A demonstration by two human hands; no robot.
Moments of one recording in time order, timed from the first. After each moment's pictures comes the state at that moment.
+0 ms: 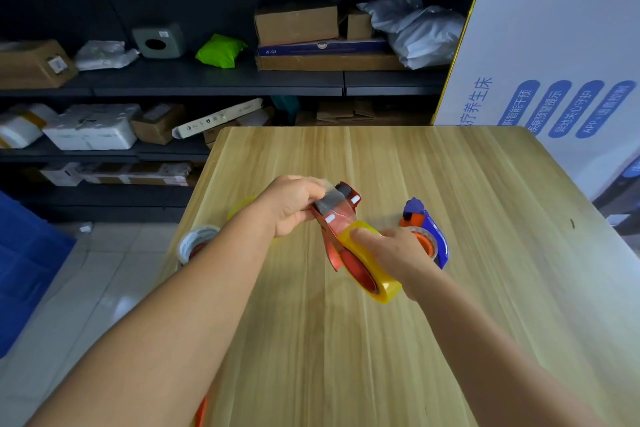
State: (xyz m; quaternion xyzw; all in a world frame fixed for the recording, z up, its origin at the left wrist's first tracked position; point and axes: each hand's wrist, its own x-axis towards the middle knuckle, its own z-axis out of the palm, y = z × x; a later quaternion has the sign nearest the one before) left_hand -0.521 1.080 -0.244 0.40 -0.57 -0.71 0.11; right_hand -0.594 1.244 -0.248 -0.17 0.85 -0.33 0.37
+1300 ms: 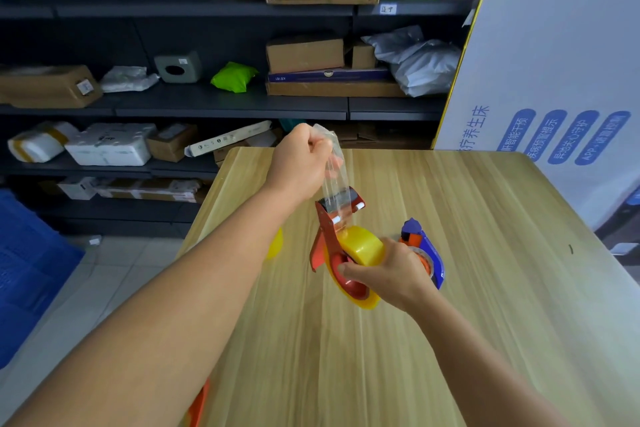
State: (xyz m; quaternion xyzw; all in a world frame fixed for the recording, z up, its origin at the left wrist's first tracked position) left_hand -0.532 1.103 -0.169 0.33 -0.76 -0.45 0.31; right_hand -0.598 1.260 -0.255 -0.30 0.86 -0.32 0.27
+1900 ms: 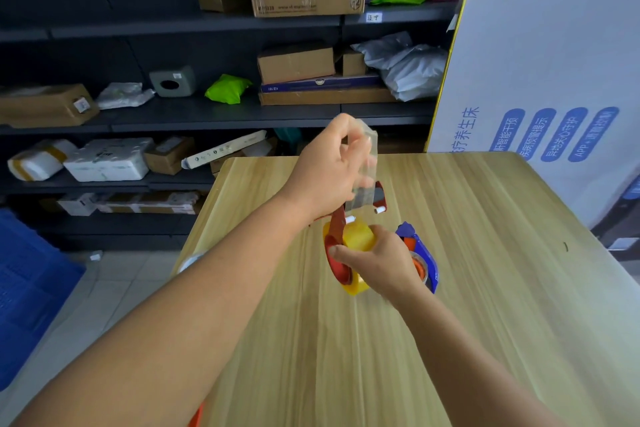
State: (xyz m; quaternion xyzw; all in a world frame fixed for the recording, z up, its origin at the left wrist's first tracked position) left_hand -0.540 1.154 -0.135 0.21 -0.81 -0.48 0.25; right_hand -0.600 1.253 -0.239 -0.28 0.82 -0.41 0.27
